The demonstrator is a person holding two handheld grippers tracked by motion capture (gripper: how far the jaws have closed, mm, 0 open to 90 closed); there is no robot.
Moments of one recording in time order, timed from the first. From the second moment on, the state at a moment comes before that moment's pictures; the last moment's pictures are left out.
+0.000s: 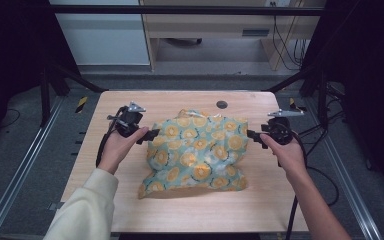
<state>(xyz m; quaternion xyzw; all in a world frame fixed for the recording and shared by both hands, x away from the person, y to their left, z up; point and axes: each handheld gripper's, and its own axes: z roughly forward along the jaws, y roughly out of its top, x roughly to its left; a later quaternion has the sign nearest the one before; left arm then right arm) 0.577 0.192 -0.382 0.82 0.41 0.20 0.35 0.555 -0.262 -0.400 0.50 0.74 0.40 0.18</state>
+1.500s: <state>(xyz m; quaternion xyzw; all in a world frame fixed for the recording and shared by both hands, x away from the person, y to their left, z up) 0.616 0.169 -0.424 0.81 0.47 0.17 0.31 0.618 -0.222 -0.422 0.51 0.75 0.40 0.11</state>
